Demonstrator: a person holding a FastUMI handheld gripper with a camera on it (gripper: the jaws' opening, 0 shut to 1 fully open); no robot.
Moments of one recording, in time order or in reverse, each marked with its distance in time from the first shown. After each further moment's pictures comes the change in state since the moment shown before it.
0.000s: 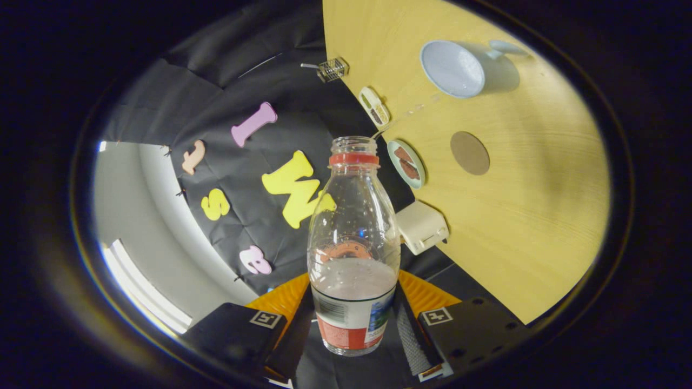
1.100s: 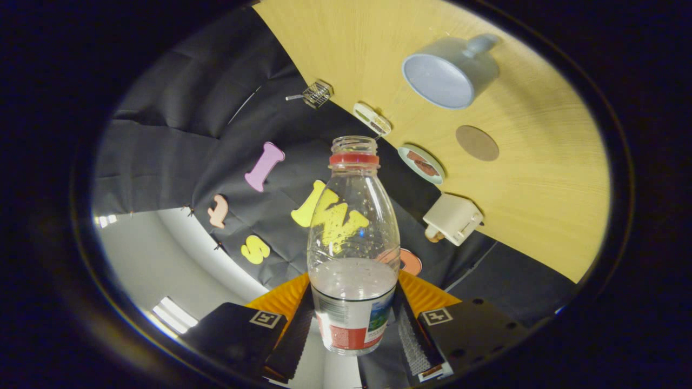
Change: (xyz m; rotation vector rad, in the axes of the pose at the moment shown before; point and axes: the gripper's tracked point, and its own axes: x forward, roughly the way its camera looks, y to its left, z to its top) arm -0.025 0.047 0.040 0.291 -0.063 0.146
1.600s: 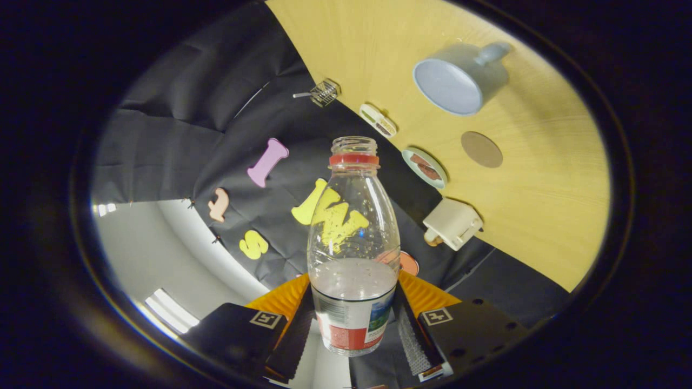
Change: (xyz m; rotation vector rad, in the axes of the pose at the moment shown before) arm -0.003 -0.001 -0.010 -0.114 0.007 0.015
